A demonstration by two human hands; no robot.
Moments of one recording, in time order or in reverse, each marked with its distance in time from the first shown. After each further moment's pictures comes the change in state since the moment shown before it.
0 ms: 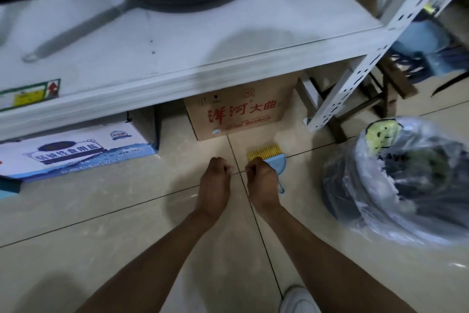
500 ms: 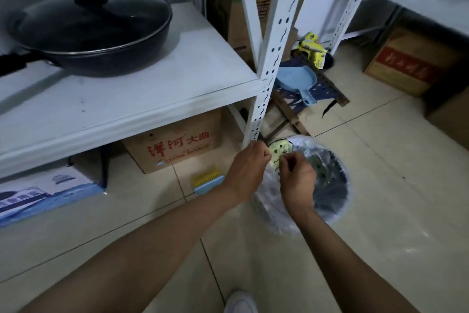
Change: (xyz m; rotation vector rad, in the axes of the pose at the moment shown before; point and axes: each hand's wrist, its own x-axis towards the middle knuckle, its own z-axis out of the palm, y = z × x) left_hand 0.043 0.256 0.012 -0.083 -0.204 0.424; right_hand -0.010 0.043 -0.249 0.045 0.499 0.101
